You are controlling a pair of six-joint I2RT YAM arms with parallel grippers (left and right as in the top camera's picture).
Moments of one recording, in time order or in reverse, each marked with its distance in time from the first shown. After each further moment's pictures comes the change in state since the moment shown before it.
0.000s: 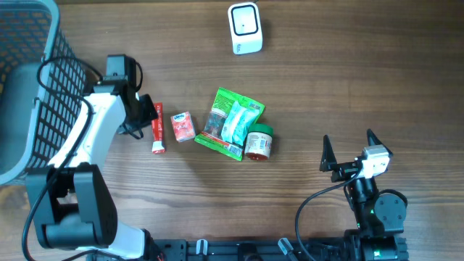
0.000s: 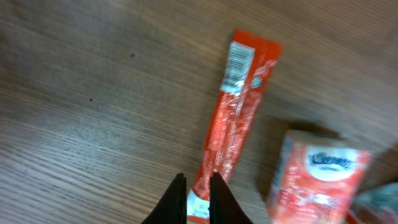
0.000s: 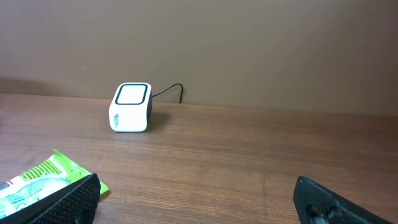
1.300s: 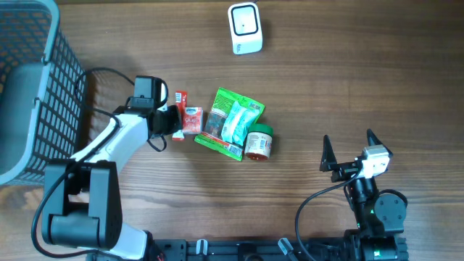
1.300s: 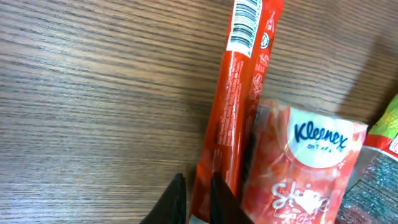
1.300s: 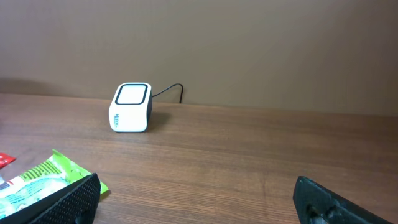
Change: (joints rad) left arm -0.124 0.000 -0.255 0.440 0.154 0.048; right arm 0.000 0.000 0.000 0.000 0.000 0.000
